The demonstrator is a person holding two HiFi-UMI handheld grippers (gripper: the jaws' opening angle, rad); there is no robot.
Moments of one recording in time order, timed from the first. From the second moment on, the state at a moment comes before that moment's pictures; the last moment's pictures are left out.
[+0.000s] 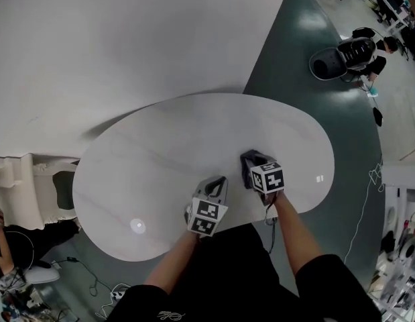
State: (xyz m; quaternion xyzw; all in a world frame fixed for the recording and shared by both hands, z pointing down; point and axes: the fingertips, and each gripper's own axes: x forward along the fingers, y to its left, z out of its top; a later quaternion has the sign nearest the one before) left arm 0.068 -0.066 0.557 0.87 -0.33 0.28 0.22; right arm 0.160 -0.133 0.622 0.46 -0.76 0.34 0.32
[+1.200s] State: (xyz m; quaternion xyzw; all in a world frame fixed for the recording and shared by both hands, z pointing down) left arm 0.056 -0.091 0.556 0.81 -0.43 0.29 0.26; right arm 0.144 -0.321 0.583 0.46 -0.83 0.11 0.29
